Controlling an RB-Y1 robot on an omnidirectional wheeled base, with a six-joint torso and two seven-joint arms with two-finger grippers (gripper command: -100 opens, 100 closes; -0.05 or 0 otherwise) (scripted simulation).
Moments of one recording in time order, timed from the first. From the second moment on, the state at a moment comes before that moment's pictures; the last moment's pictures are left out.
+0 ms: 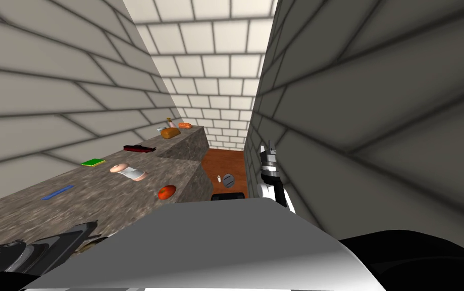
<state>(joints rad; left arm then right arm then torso) 0.90 0.60 1.01 -2.40 1.06 1.82 -0.16 0.50 0.03 0.05 -2.27 0.02 -0.37 0.04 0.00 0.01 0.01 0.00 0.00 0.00</state>
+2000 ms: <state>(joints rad) 0.97 0.65 1.25 -2.49 1.31 1.91 -0.14 0.50 0.03 0.05 -2.27 0.02 -0.37 0.04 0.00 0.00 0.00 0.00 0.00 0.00</state>
